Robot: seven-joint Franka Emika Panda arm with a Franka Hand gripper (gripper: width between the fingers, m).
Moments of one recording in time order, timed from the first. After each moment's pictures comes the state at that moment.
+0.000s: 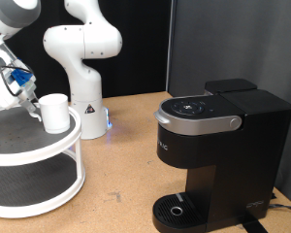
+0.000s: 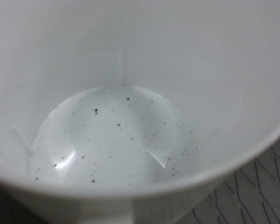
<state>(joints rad) -0.14 -0.56 -0.76 -2.76 0.19 2.08 -1.43</state>
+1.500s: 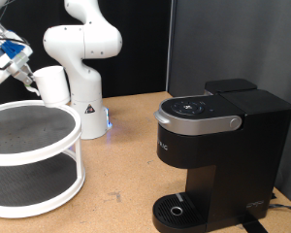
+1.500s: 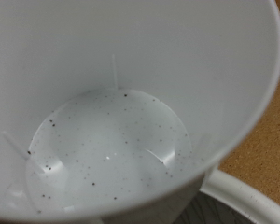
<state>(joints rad) -0.14 -0.60 -0.72 -2.60 0.26 1.84 -1.25</state>
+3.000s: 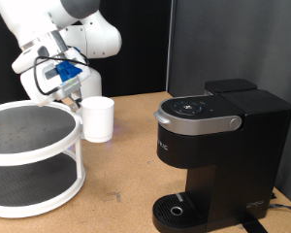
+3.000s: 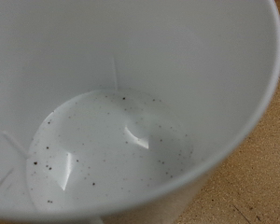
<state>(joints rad) 0.00 -0.51 -0.39 -2.73 0.45 2.39 -0.83</state>
